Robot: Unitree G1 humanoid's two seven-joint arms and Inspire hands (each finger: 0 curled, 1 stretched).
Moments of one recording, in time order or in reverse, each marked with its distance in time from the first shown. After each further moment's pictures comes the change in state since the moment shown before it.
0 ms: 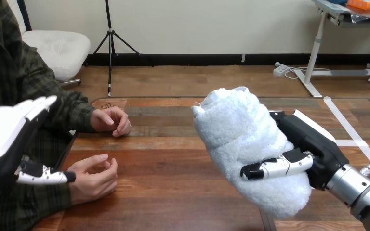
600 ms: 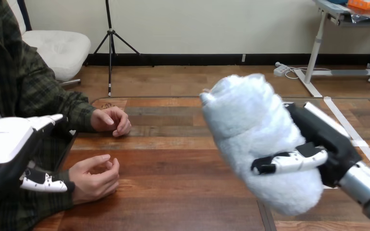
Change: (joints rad) left arm -0.089 0.072 -0.120 0.229 0.027 -0.049 0.069; right arm 0.032 -0.009 -0.058 -0.109 0.076 0.070 0.021
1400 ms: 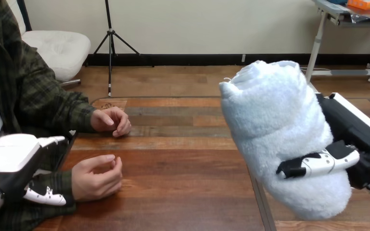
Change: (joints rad) left arm -0.149 0.049 -0.181 0.316 0.059 -0.032 0.077; right arm 0.090 -0.042 -0.116 -0.172 0.124 0.030 0.051
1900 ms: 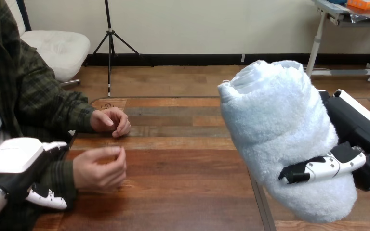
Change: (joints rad) left arm -0.067 0.008 -0.078 0.101 0.005 0.000 0.005; right arm 0.034 0.000 -0.028 -0.076 0.000 -0.006 0.003
